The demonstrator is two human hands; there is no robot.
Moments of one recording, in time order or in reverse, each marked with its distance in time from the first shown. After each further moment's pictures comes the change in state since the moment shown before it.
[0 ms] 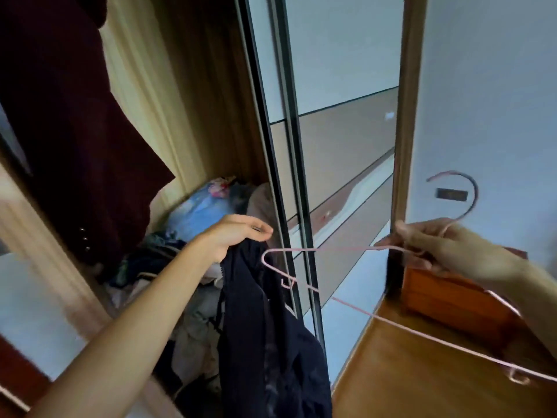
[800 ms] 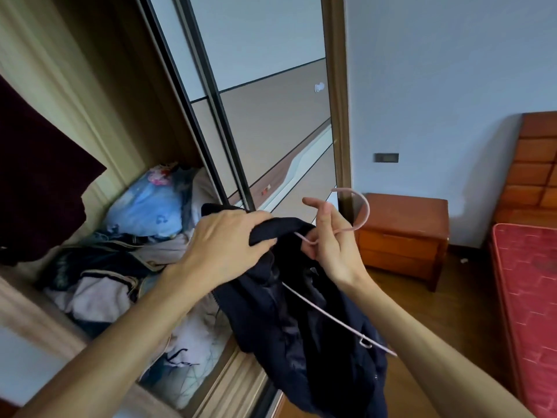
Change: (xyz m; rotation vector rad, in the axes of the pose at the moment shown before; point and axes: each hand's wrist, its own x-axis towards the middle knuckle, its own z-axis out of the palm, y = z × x) left_hand -0.109 0.037 0.118 0.977 0.176 0.701; right_hand -0.042 0.044 0.088 0.385 0.583 -0.175
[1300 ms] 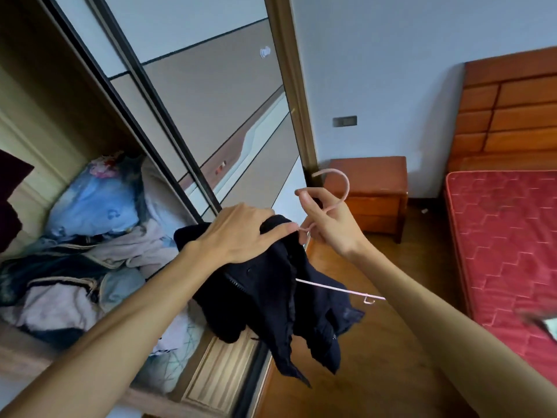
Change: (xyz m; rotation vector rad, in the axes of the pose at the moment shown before) left_hand 0.034 0.073 0.072 -0.064 -0.183 0.230; right_hand -0.016 0.028 -0.095 -0.143 -0.071 0.209
